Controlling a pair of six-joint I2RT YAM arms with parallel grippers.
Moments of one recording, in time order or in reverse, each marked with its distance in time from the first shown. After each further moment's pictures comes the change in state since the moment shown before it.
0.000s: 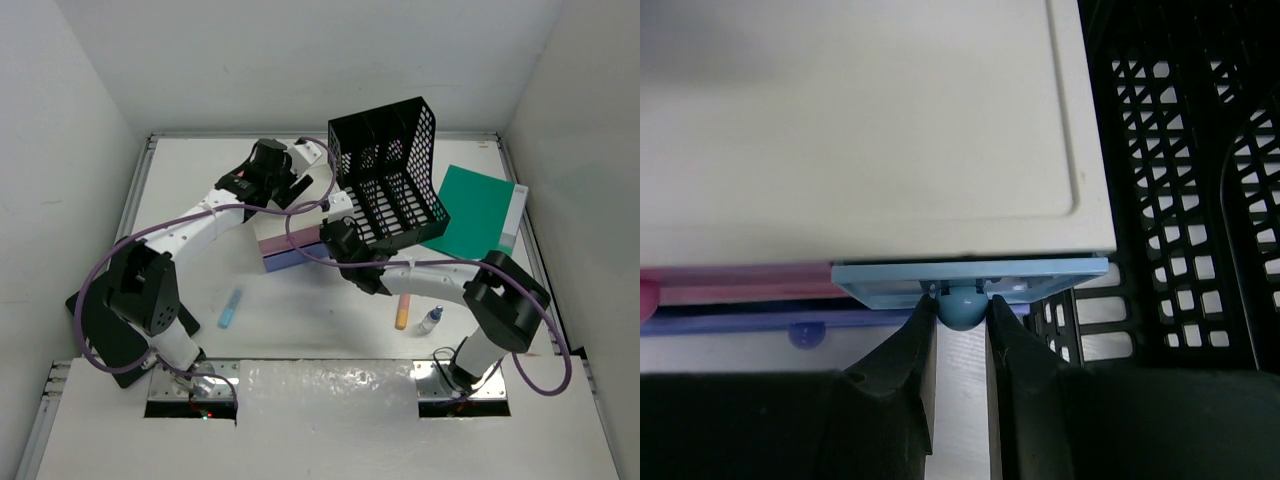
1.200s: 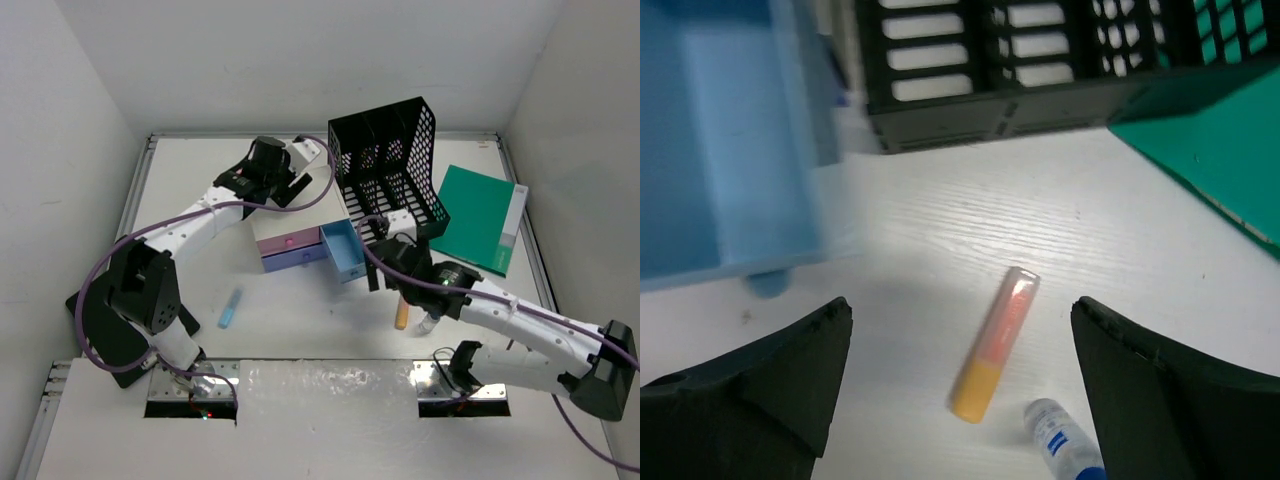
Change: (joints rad) left arm 0.013 0.009 0.022 -0.021 0.010 -0.008; right arm 0.055 -0.596 -0.082 -0.816 -0.019 0.230
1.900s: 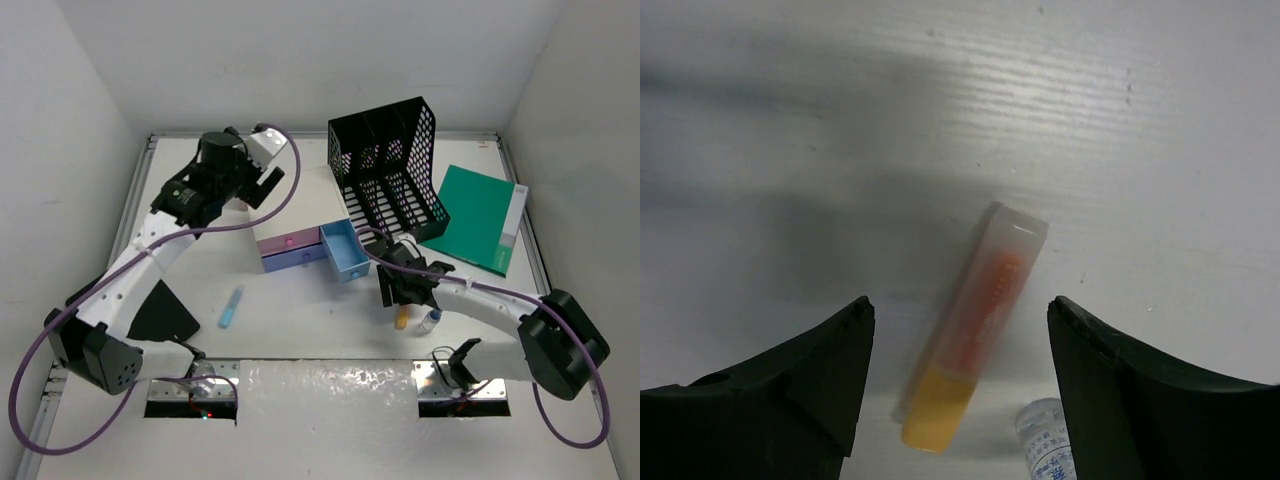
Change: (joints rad) left arm 0.029 -0.342 0.010 -0.211 0.054 -0.029; right arm -0.283 0.232 -0.236 0.191 -0.285 -0.034
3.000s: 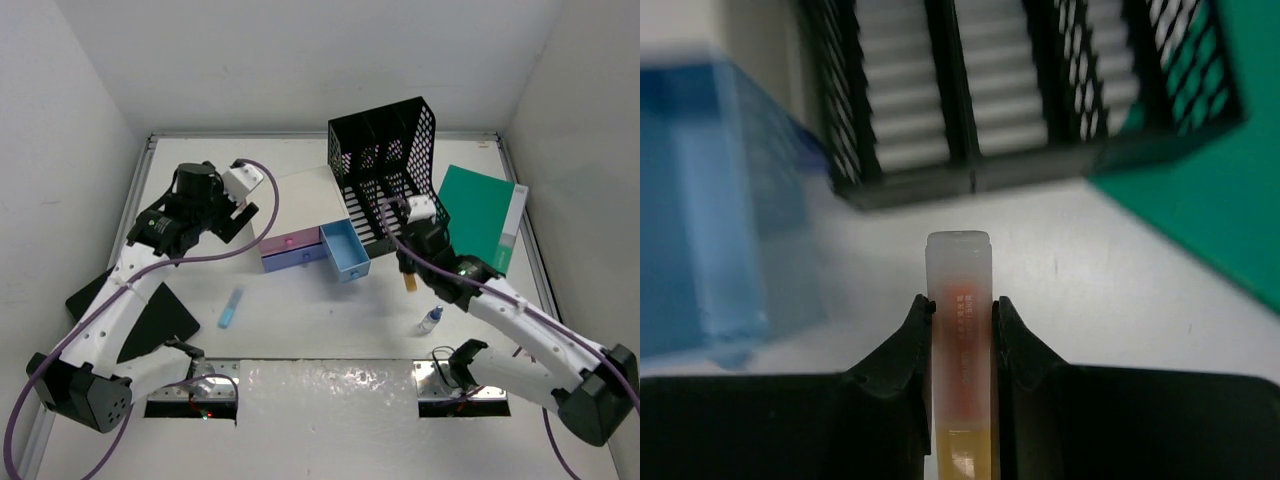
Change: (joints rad) left arm 0.114 -0.225 -0.214 -0.166 0.020 0.090; right arm -0.031 -0.270 0.095 -0.026 0.043 -0.116
